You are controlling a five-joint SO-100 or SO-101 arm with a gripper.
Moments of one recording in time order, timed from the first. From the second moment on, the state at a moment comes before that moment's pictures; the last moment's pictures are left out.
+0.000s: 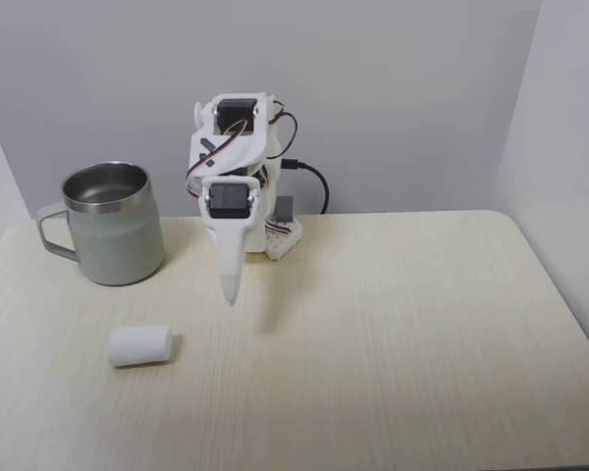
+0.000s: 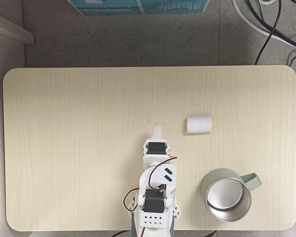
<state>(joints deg) -1.8 -4.8 9.7 54.8 -0.5</state>
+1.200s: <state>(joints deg) 7.3 34.3 71.3 84.6 -6.3</state>
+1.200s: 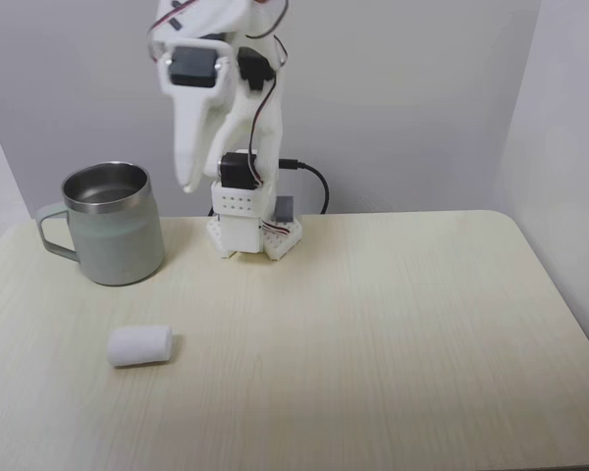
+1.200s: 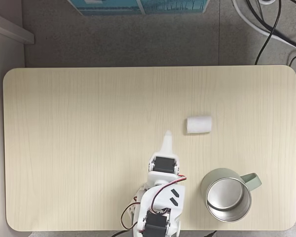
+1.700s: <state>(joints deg) 18.8 61.3 78.0 97.2 -28.5</state>
